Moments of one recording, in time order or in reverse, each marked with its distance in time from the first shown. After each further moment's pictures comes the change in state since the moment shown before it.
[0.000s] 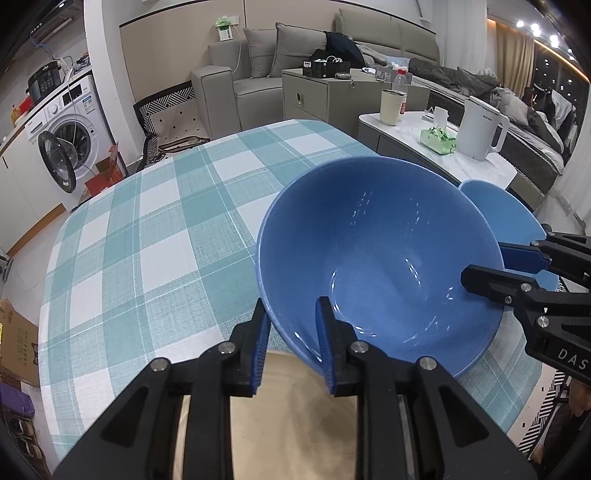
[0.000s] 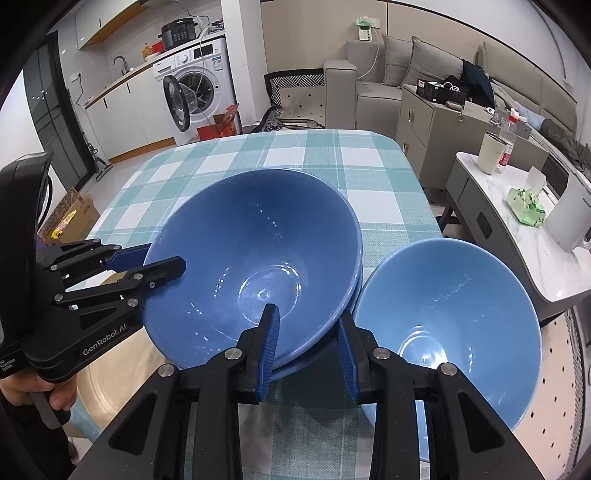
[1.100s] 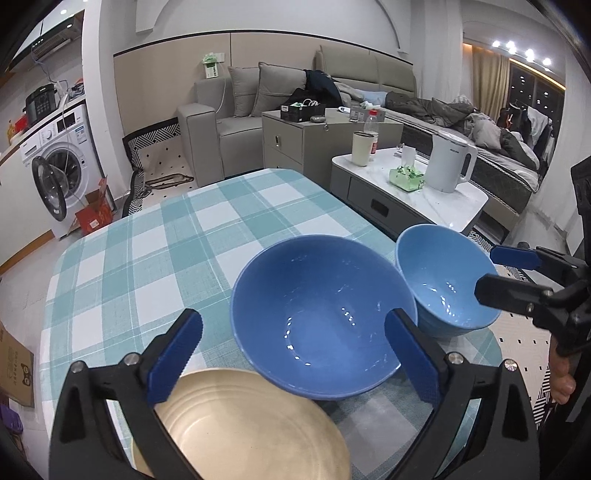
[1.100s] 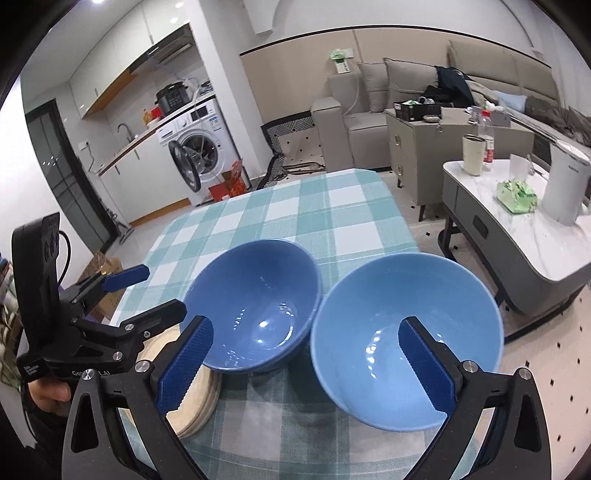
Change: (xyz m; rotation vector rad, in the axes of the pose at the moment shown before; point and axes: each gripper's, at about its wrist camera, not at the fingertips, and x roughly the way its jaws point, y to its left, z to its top) left arm -0.058 -0.027 0.014 0.024 -0.152 -0.079; right arm -0.073 -0.056 -0.018 0.177 -0.178 0.112
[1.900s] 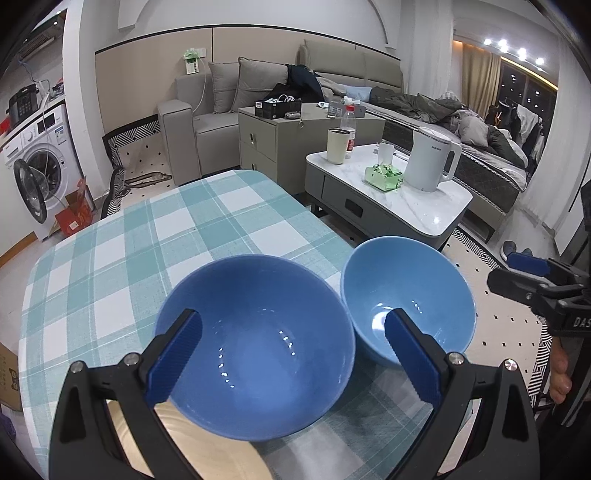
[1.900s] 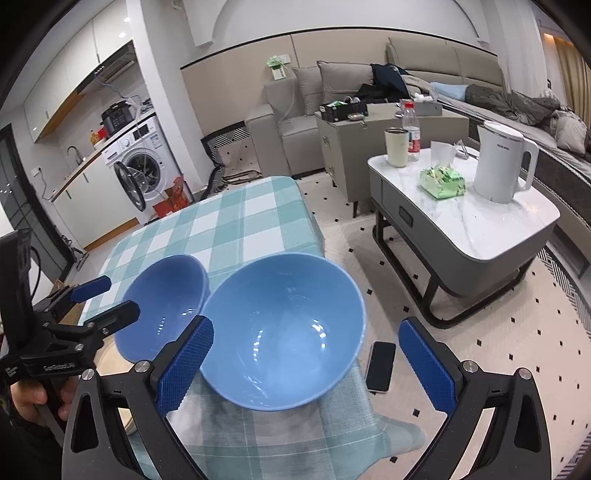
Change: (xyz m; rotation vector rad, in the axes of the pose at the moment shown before) left arm 0.025 -0.056 0.028 0.005 0.030 -0.055; right arm -0.047 -0.088 -0.005 0.113 -0.014 -0.193
